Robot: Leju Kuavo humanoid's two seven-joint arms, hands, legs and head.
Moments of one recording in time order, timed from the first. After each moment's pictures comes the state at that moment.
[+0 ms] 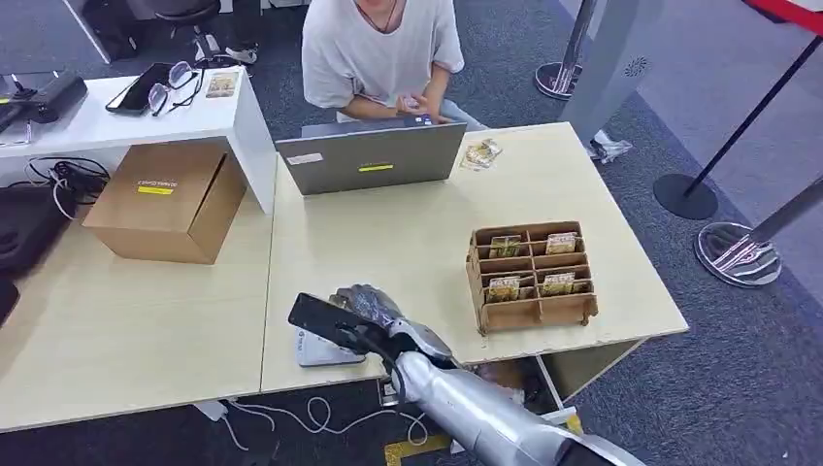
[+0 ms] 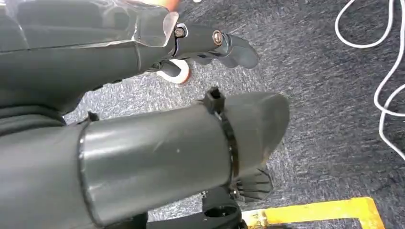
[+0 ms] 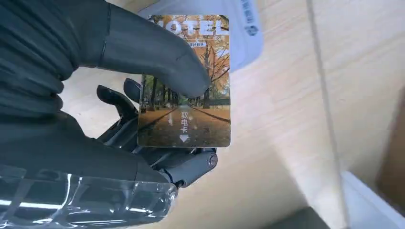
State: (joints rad) left arm -0.28 -0.20 1.30 -0.10 -1.50 0.34 -0.16; right arm -0.58 0.17 0.83 -0.67 0.33 -0.09 0.10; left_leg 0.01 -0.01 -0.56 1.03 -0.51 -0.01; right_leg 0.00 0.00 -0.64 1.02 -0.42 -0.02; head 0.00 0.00
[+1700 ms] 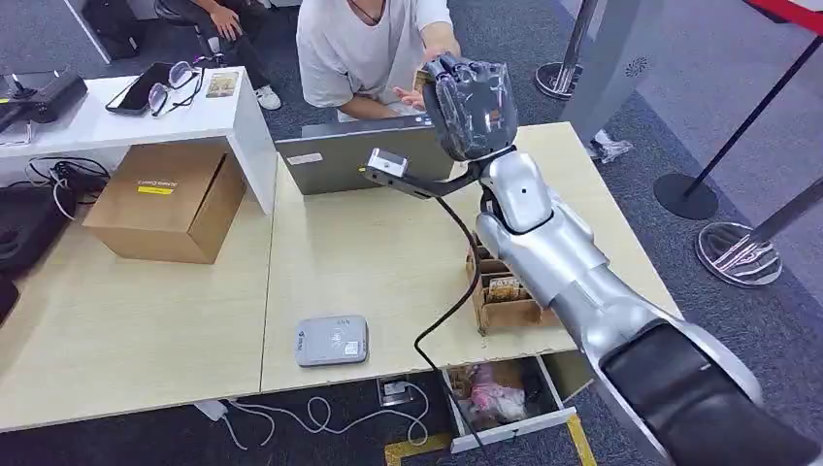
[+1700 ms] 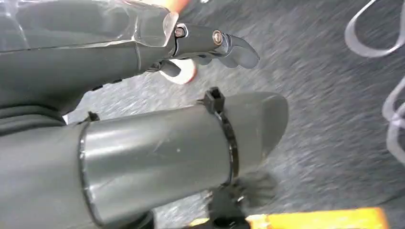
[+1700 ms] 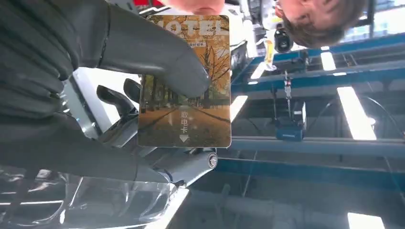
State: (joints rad) left arm -0.25 -0.20 1.34 -0.10 -1.50 0.34 -0.19; right arm -1.02 -0.05 0.68 -0.60 1.18 -0.68 0.00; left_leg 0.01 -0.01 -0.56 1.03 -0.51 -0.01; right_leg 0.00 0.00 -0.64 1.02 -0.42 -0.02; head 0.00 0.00
